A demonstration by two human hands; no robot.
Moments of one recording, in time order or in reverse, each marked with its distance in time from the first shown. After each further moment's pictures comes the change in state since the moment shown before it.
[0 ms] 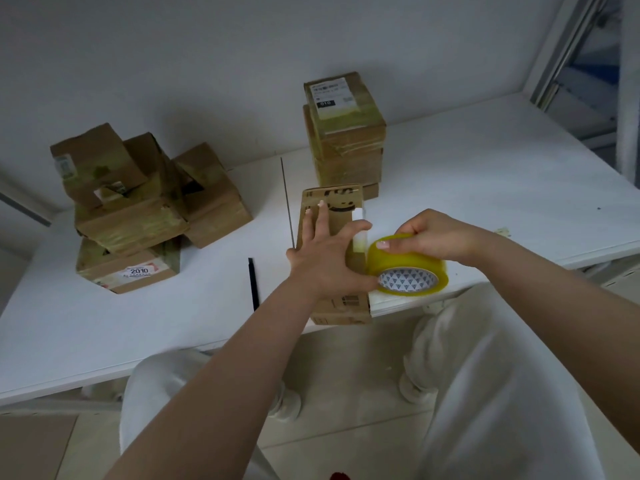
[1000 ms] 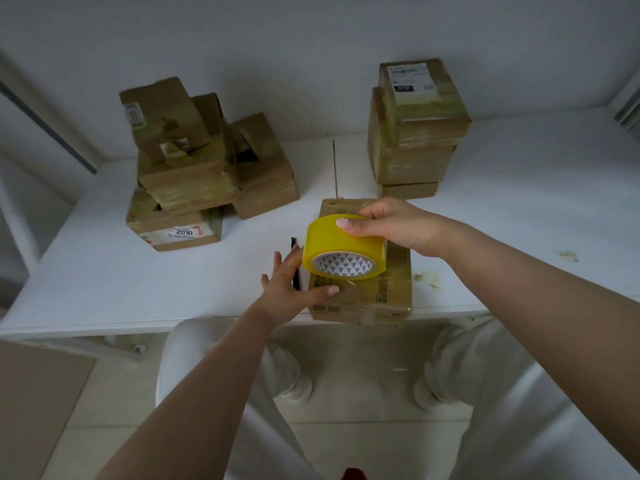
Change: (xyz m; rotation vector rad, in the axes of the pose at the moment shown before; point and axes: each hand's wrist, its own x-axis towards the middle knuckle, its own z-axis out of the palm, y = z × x) left_hand -0.053 -0.148 0.035 -0.695 0.102 -0.229; right_hand 0.039 -0.102 0.084 0.056 -0.256 -0.226
